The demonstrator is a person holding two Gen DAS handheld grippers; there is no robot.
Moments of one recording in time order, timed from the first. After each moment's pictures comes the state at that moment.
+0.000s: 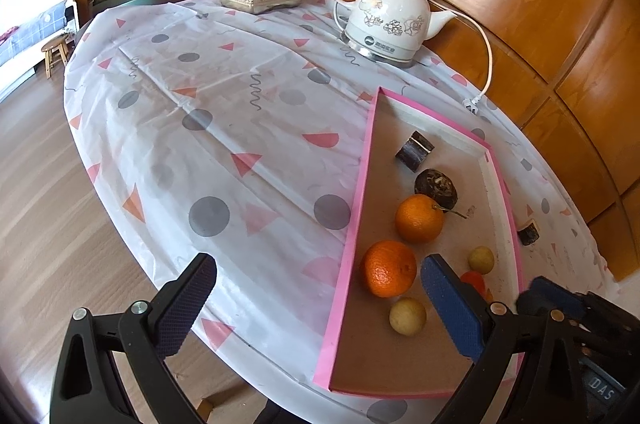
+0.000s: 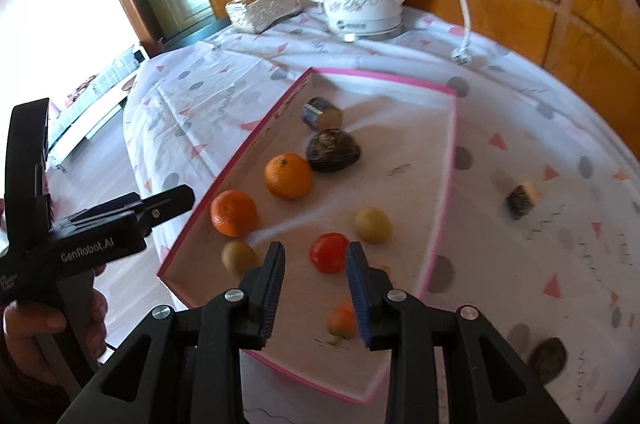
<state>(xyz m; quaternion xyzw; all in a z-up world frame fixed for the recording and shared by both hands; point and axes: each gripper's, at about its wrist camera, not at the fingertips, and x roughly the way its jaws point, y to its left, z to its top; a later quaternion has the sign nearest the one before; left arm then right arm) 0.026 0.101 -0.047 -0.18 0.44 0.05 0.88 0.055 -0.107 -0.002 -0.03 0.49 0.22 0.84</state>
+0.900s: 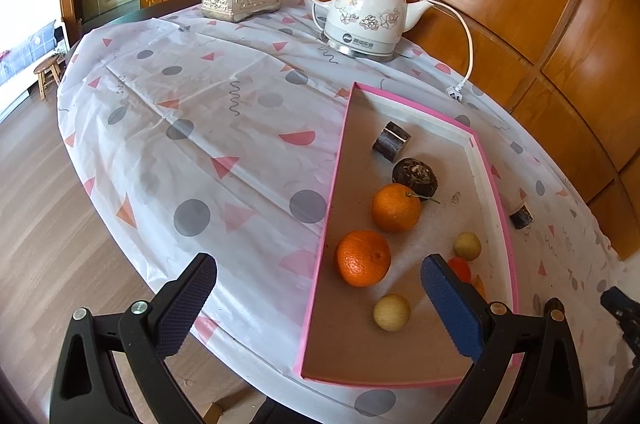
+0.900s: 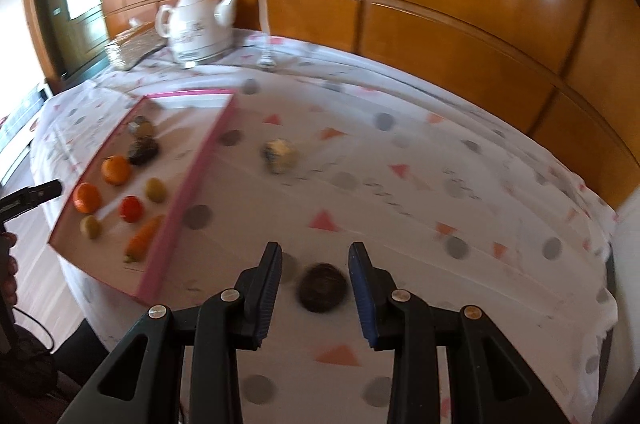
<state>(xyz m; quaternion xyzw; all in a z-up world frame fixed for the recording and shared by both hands) 0.024 0.080 -0.039 -0.14 0.44 0.04 0.88 0.014 -0.277 0.025 -0.04 0.47 0.03 0.88</state>
